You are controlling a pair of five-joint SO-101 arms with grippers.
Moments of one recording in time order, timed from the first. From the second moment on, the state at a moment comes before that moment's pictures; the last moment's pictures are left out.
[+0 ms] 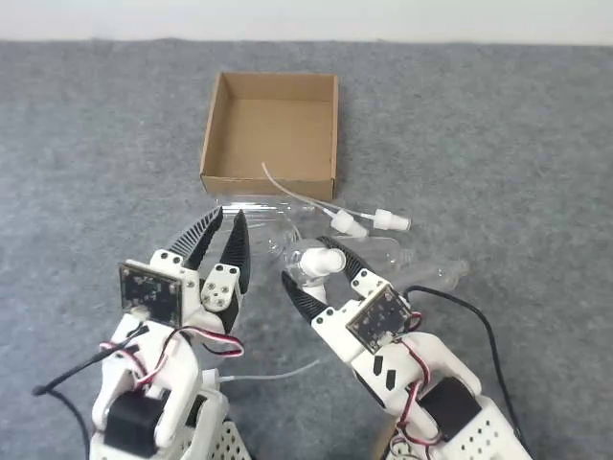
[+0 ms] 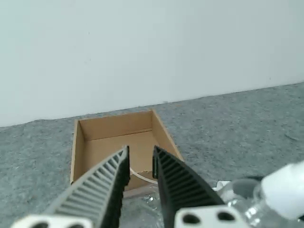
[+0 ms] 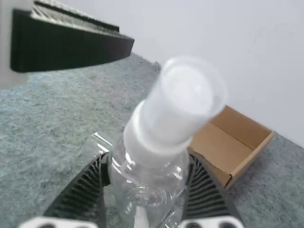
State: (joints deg) left arm 10.3 -103.5 74.2 54.4 5.0; right arm -44.1 -103.0 89.8 34.5 10.2
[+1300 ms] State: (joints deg) left arm 30.0 -103.5 67.6 60.1 12.4; right arm -46.2 -103.0 90.7 35.6 10.2
